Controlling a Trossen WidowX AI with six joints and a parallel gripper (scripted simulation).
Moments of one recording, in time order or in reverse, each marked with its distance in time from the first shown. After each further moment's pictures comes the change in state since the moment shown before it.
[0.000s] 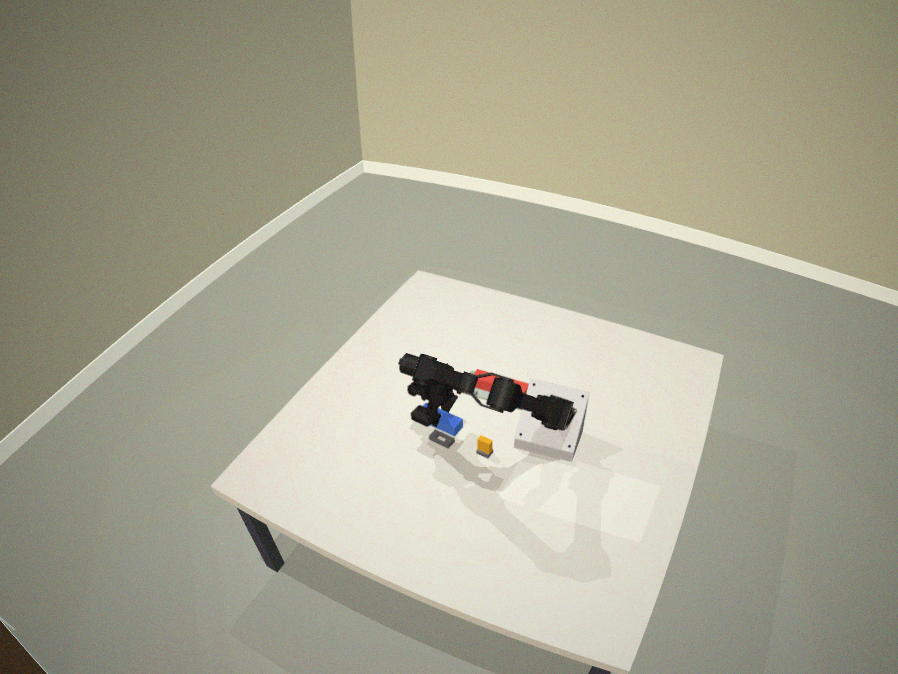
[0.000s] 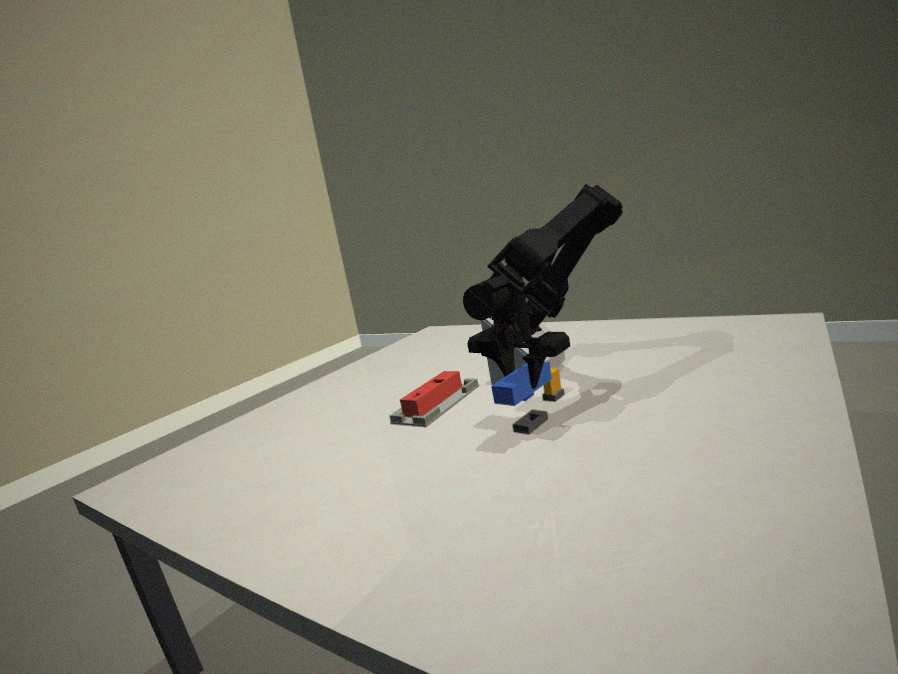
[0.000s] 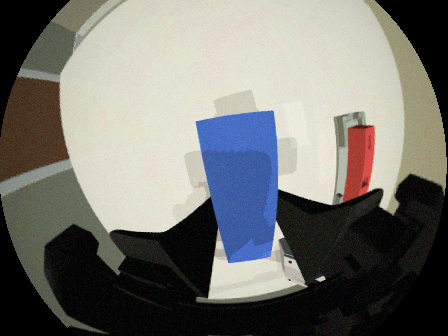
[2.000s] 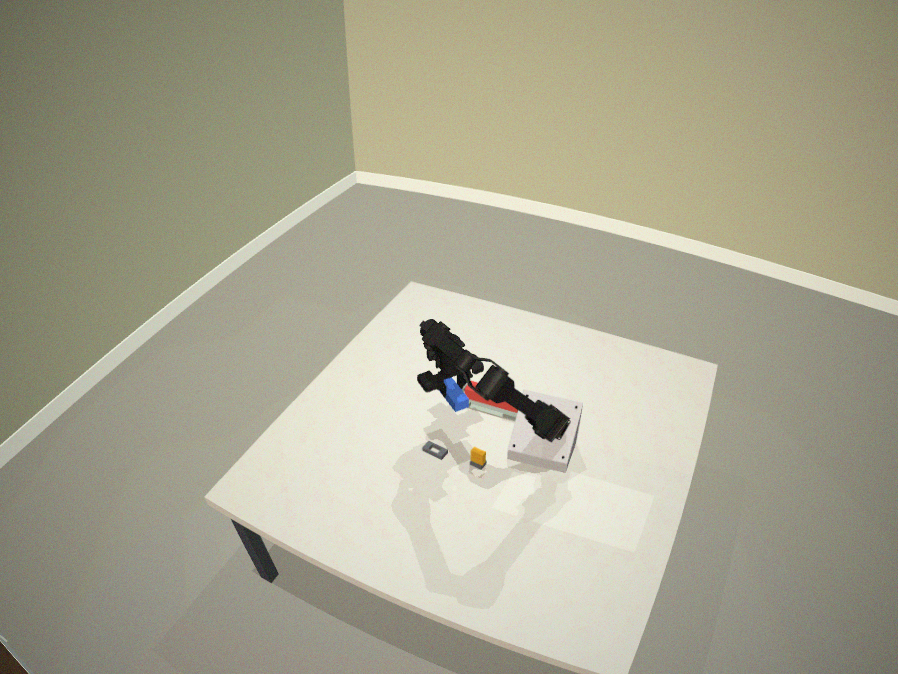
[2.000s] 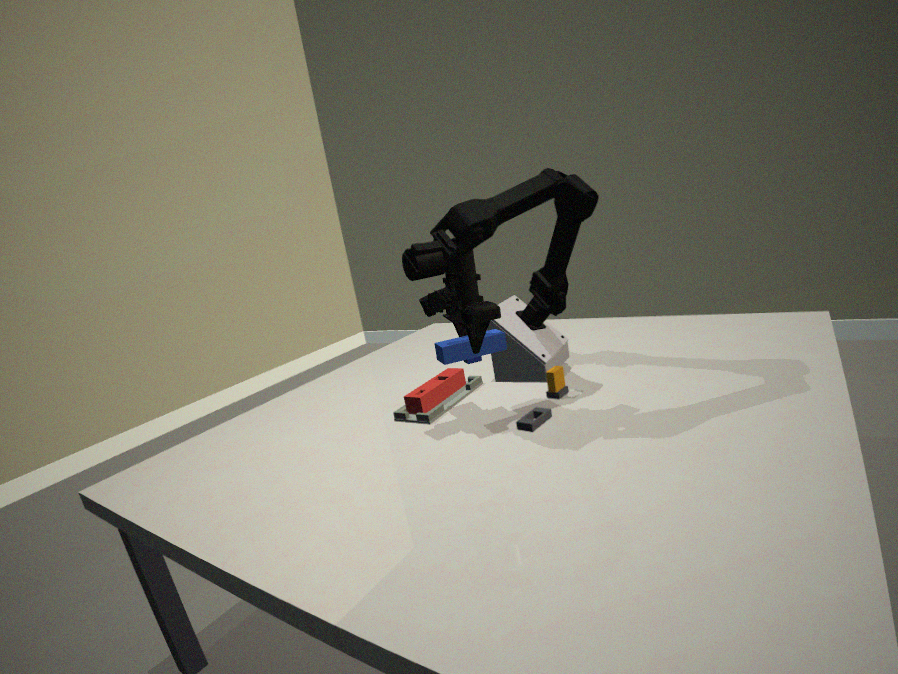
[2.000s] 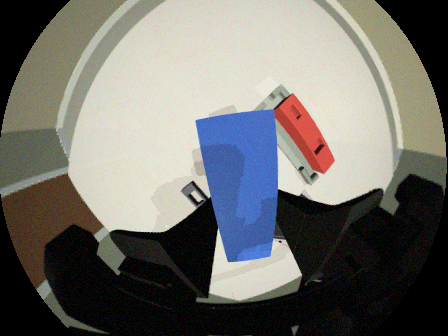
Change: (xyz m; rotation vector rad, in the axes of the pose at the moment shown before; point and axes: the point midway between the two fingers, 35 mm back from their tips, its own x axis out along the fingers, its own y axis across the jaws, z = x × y) arm -0.063 -0.112 0.008 0.497 -0.040 -0.027
